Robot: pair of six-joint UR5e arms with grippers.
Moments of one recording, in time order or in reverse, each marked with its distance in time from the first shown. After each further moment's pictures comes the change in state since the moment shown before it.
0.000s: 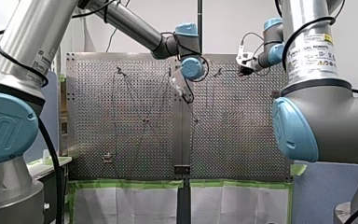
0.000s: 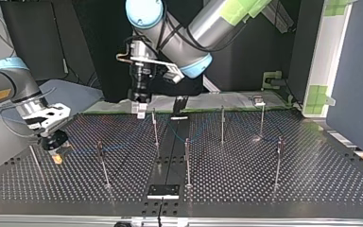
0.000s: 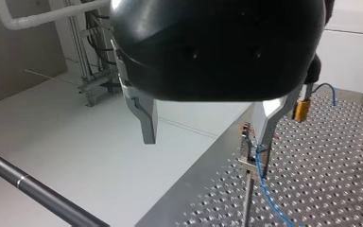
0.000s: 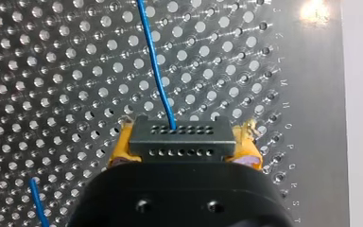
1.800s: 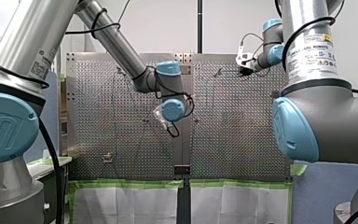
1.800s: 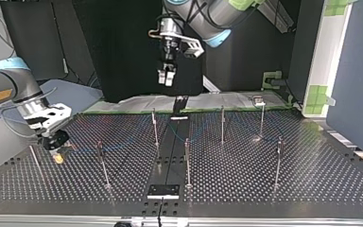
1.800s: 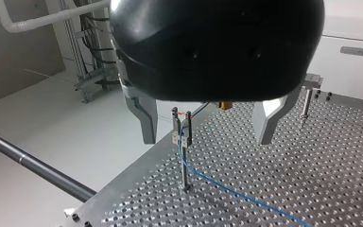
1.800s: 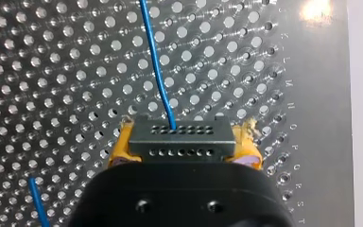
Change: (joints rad) left arm 0.005 0.000 -0.432 0.432 -0.003 0.002; right arm 0.003 0.004 0.000 0.000 0.005 0.000
